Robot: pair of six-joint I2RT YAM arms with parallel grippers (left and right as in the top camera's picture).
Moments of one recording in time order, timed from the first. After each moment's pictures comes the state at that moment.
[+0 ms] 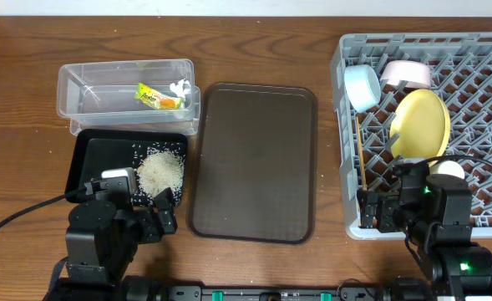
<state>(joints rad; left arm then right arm) -0.10 0.49 0.81 -1.02 0.02 -0.24 0.04 0.67 0.66 -0.88 -0.16 0.06</state>
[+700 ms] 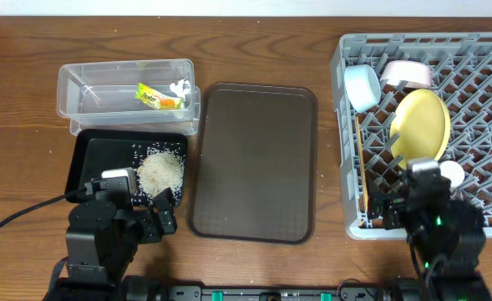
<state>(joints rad) -0.10 0.49 0.81 -1.02 0.02 -0.24 0.04 0.41 0.54 -0.59 -0.11 -0.09</state>
